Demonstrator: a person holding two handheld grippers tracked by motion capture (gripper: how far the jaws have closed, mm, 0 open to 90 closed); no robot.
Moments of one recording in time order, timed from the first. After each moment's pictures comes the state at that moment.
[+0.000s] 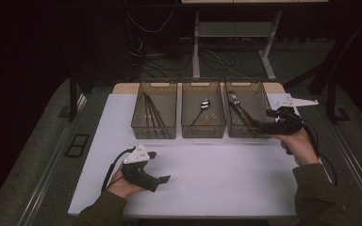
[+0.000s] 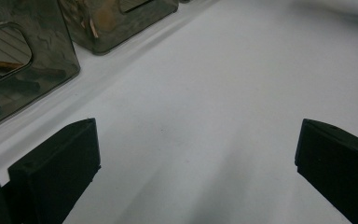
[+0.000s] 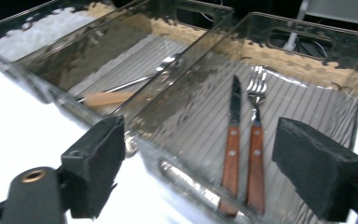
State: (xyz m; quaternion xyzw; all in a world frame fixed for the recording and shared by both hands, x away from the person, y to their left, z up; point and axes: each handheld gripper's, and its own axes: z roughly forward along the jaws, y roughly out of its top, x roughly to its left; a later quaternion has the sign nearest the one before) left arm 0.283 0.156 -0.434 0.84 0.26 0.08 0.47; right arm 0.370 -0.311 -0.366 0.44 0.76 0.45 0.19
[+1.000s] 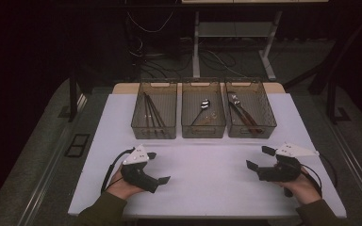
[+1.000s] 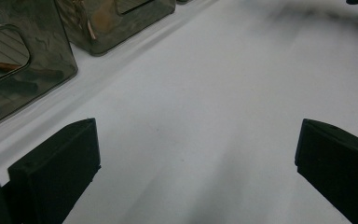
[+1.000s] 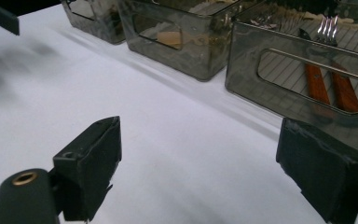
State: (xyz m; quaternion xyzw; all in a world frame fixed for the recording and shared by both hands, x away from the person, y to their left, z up) left arm 0.280 0.157 -0.432 0.84 0.26 0.08 0.48; right arm 0.267 -0.297 -0.427 0.40 0.76 0.48 0.18
